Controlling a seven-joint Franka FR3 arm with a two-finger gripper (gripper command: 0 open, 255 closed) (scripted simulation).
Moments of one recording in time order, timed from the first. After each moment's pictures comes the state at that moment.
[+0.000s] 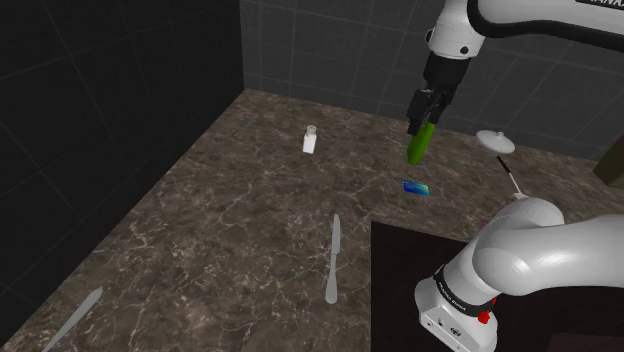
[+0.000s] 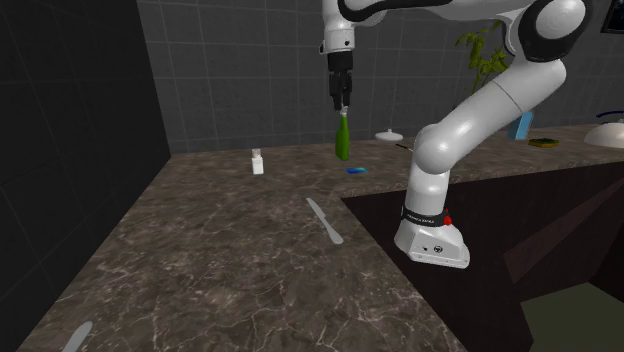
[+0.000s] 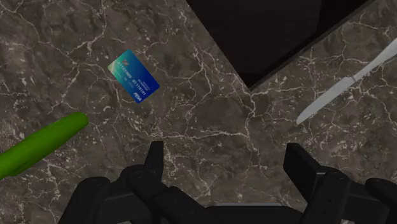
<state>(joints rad) 0.02 -0.78 -0.03 -2.35 -0.05 1.49 -0.03</state>
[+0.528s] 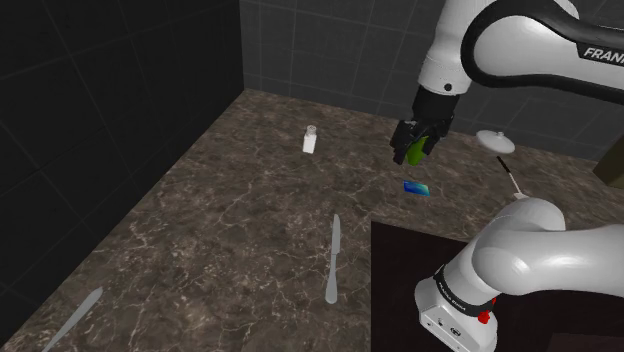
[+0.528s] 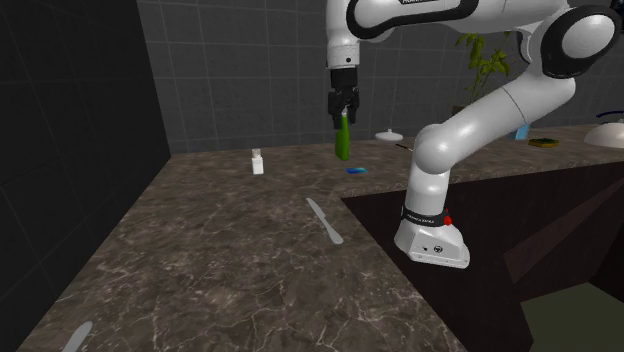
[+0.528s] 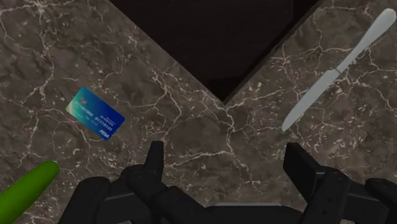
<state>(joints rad) 0.00 -0.91 0.10 -2.54 0.06 1.56 0.23</state>
